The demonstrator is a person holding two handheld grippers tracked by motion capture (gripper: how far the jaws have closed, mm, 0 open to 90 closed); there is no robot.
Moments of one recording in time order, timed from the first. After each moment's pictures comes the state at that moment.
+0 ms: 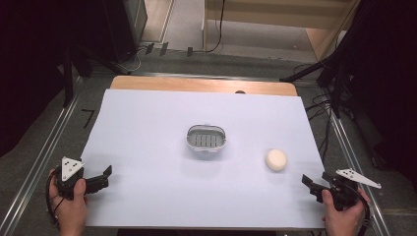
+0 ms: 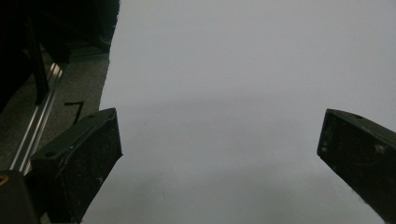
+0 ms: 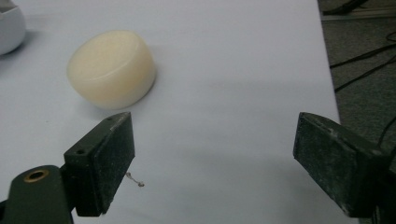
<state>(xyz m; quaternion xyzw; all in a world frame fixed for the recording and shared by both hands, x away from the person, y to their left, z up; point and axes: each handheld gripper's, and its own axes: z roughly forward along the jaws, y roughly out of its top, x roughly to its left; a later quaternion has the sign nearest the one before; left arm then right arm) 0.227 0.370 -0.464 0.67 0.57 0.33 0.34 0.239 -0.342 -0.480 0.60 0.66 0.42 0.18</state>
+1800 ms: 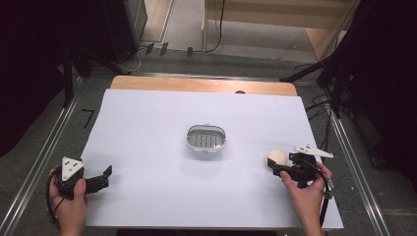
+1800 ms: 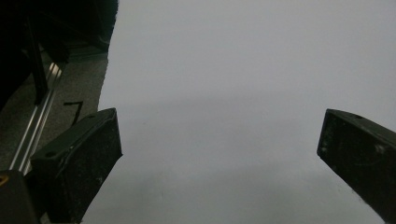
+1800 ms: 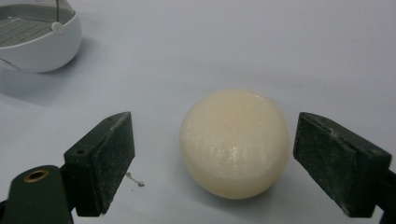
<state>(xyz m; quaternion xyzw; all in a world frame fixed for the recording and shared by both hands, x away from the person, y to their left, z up) 0.228 0.370 -0.463 0.67 0.57 0.33 0.34 0.292 -0.240 -0.450 0.56 0.71 0.39 0.17</state>
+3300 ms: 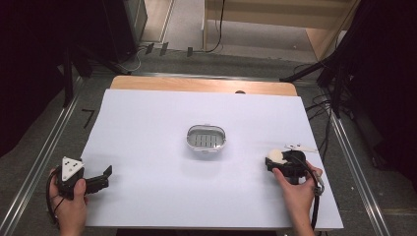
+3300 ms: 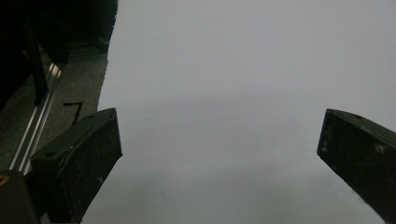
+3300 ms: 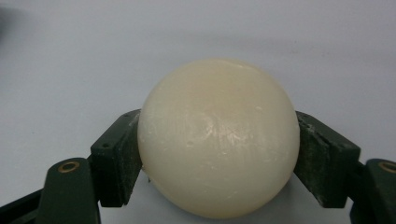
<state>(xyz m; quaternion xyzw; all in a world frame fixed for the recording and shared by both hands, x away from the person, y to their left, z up) 0.228 0.370 -0.464 0.67 0.57 0.33 0.34 0.309 -0.227 -0.473 0.61 0.70 0.32 0.18</state>
